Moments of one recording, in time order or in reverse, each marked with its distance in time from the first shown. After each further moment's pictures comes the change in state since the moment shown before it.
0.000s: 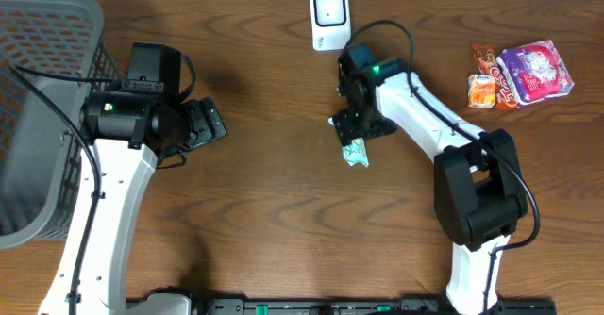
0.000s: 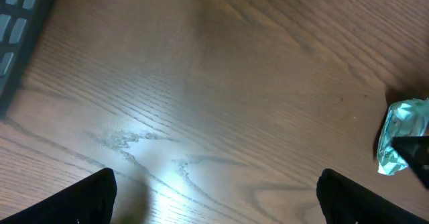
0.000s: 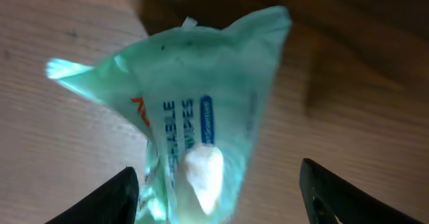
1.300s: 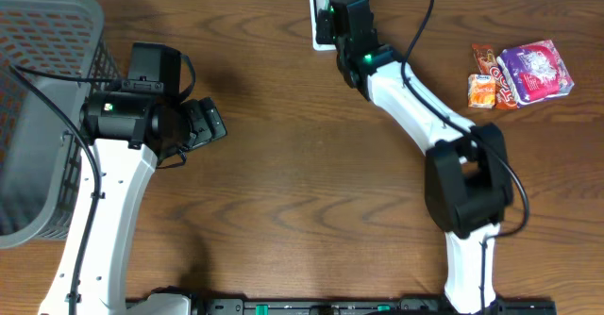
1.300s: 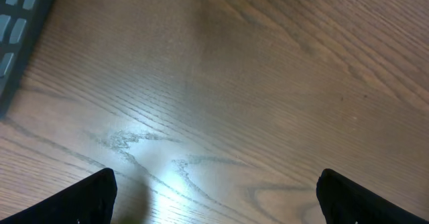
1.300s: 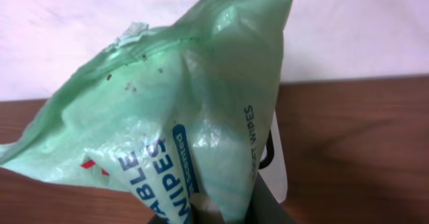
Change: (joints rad) left arm 0.000 0.000 0.000 -0.001 0.000 0.000; right arm -0.005 0.119 0.219 0.894 0.272 0.203
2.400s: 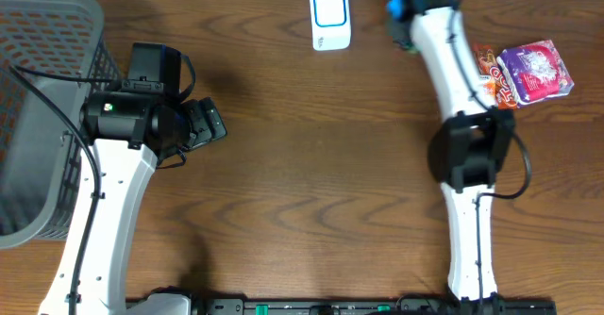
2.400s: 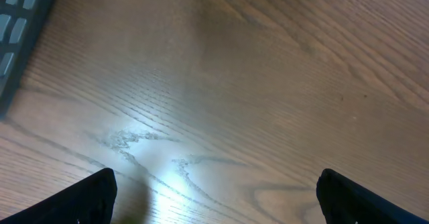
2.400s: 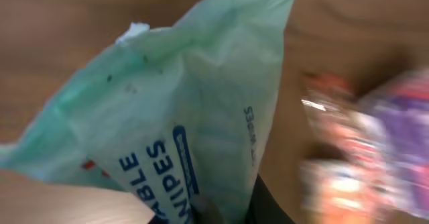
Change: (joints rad) left arm 0.000 0.000 0.000 0.000 0.000 0.000; right arm -0.273 0.314 0.735 -1.109 0.237 -0.193
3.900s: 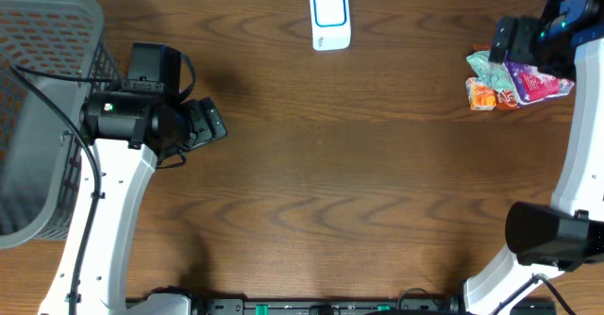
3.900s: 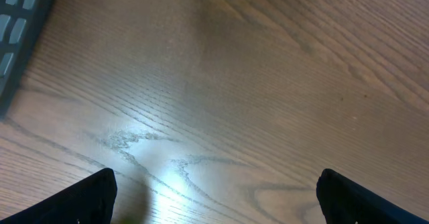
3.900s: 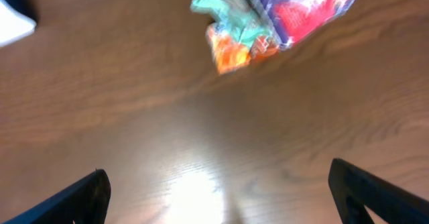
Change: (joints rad) left arm 0.000 0.000 0.000 0.000 0.000 0.000; right arm -0.272 -0.629 -0.195 -0.428 -0.409 -0.003
